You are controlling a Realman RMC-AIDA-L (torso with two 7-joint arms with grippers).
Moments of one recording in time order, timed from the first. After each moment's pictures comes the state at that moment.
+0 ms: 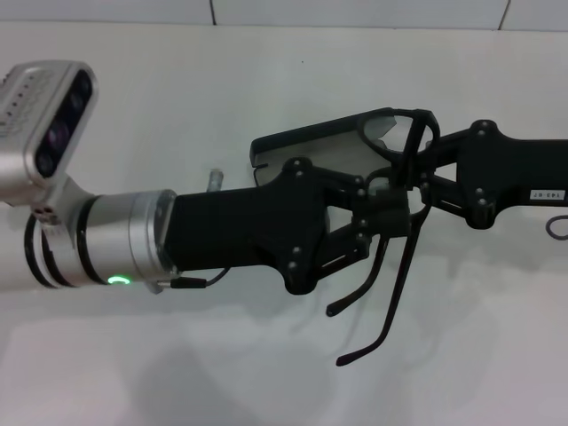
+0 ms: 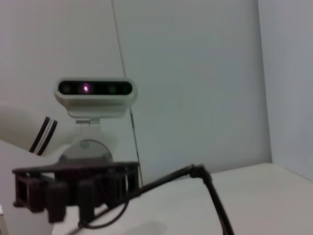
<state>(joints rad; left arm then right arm) -0.52 -2.10 1.32 0.47 1.24 1.80 -1.10 0.45 2.02 -1.15 -0.92 -1.58 -1.57 1.44</state>
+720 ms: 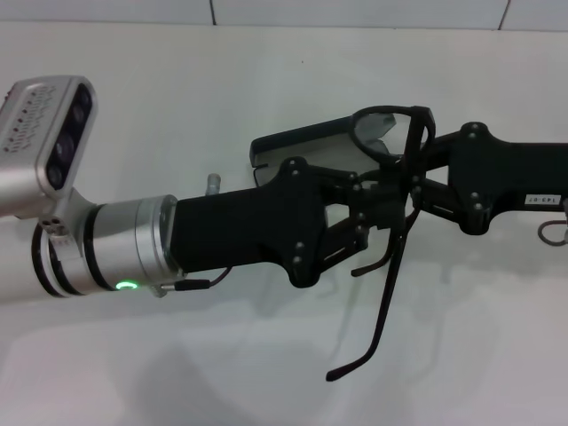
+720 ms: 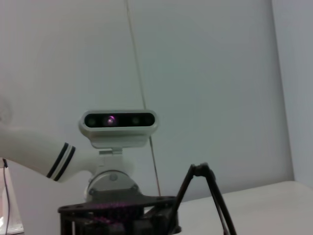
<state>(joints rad) -0.51 -2.11 1.36 0.43 1.18 1.75 -1.04 0.46 2.02 -1.18 -0.88 -1.52 -1.60 1.42</state>
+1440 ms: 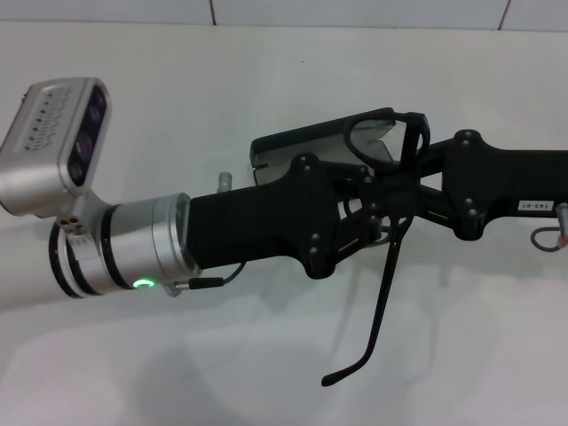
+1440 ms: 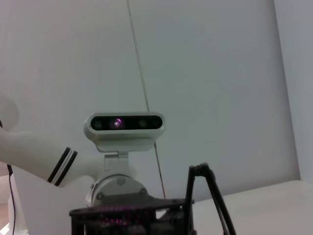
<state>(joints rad) -0.50 -2.10 1.50 0.43 1.04 1.67 -1.03 0.48 2.02 -1.17 -0.81 -1.51 -1.61 1.39</state>
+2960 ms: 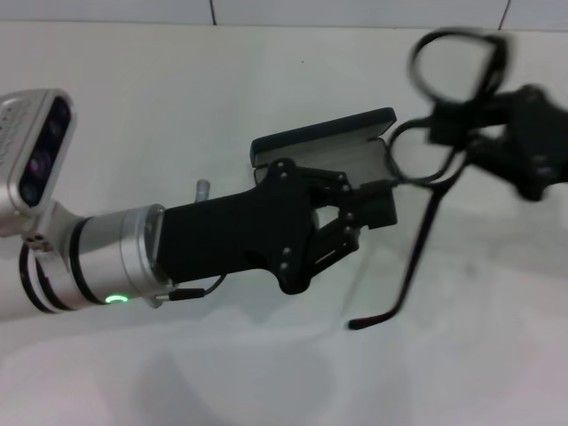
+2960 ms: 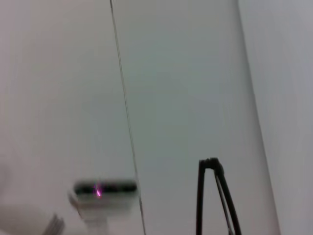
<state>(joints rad) -0.47 -2.09 1.49 0.42 1.02 1.77 -1.00 0.47 2.01 -1.02 -0.73 -1.41 -1.74 1.30</state>
